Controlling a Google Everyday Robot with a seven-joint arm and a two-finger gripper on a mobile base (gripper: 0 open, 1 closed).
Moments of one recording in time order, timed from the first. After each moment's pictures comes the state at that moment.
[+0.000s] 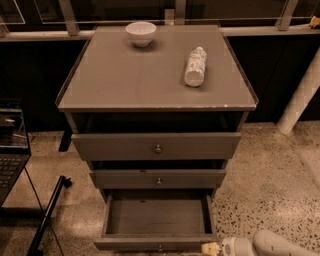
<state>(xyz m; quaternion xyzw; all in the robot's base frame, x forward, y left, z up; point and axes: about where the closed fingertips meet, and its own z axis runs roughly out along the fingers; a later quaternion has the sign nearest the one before) 0.387 -0.215 0.269 -0.02 0.93 0.35 0.15</state>
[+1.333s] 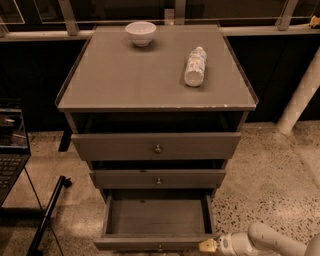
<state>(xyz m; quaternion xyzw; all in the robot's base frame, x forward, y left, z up) 0.408 -0.215 0.206 -0.02 0.91 0.41 0.08</state>
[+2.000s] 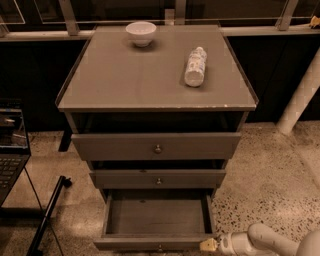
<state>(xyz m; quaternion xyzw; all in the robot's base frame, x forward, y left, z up) 0.415 -0.223 0.182 0.00 0.91 0.41 0.08</state>
